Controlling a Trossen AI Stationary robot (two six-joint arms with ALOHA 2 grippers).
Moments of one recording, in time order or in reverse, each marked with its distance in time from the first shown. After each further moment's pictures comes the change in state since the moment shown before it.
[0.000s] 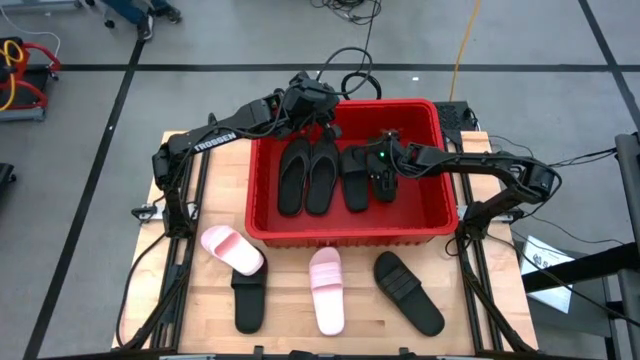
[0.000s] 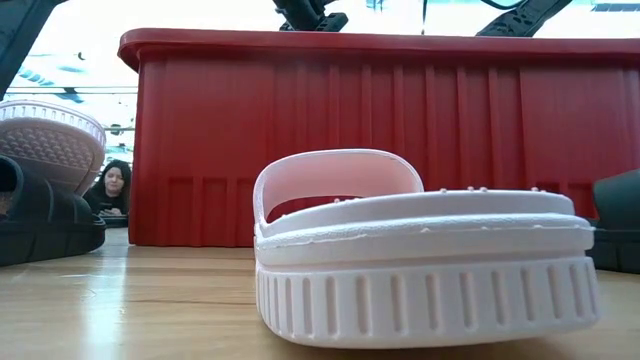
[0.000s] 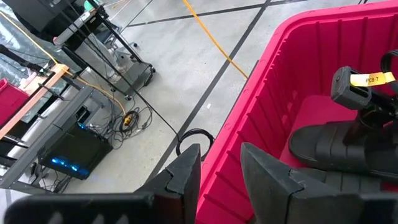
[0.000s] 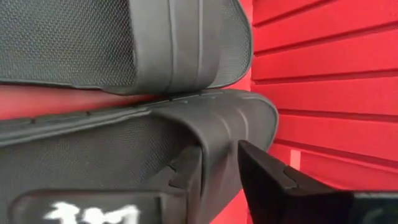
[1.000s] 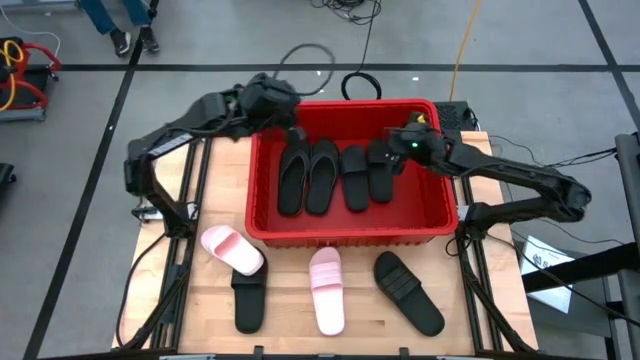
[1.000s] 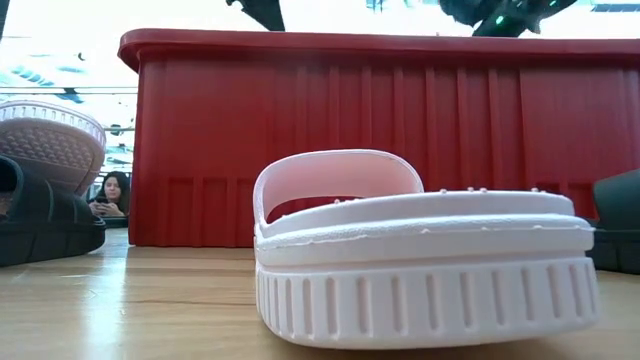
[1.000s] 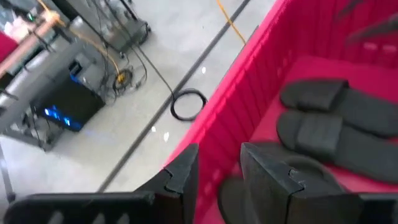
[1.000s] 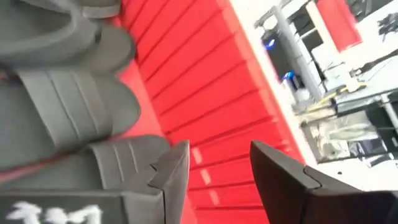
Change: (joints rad) left arm -0.033 -0.224 0.002 -0.414 -0.029 -0.208; right arm 0.021 -0.337 0.038 -0.040 0.109 0.198
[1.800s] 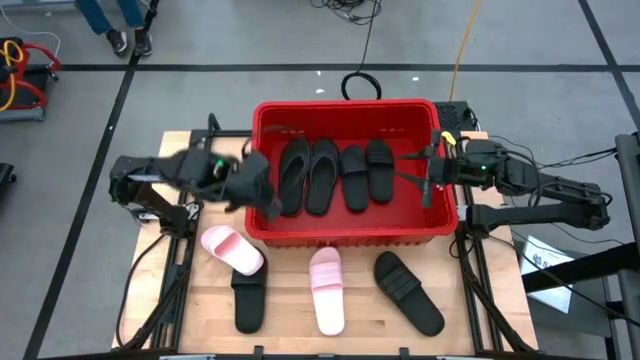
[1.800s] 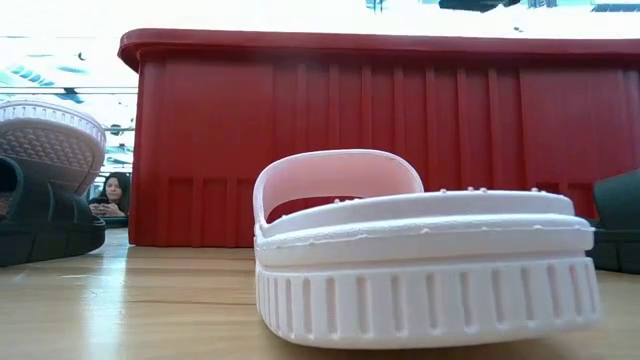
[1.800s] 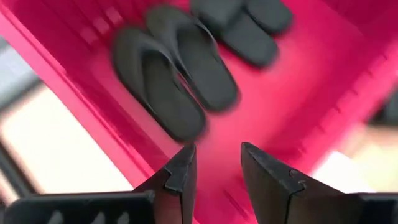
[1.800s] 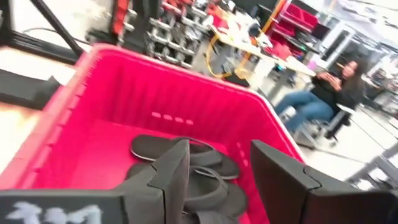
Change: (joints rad) left arm -0.521 -0.070 -0.049 -0.552 0.055 -1.045; right arm 0.274 -0.416 0.000 -0.020 -0.439 0.125
